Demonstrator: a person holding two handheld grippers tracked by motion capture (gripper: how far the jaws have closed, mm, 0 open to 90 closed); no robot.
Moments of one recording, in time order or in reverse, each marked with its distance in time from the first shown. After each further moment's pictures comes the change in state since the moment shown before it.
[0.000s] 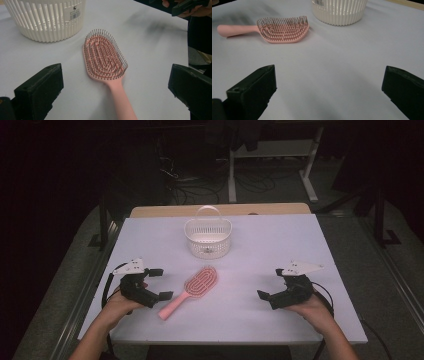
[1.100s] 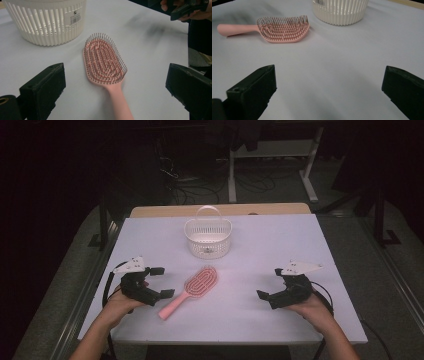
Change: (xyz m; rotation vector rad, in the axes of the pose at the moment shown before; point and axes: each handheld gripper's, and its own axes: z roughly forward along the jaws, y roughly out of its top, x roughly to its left) left arm -0.004 0.008 0.001 -0.009 0.008 0.001; right arm -0.001 0.000 0.003 0.000 0.007 -0.005
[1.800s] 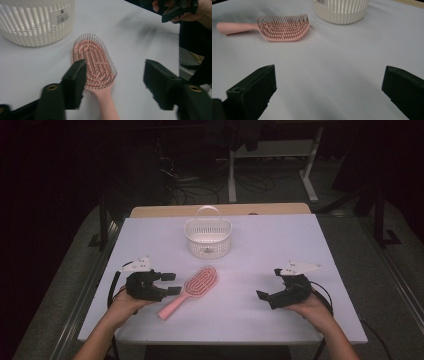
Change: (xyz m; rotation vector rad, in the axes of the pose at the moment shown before) left arm -0.006 0.004 0.010 0.024 -0.065 -0.029; right arm 0.000 0.000 0.002 0.008 0.002 -0.006
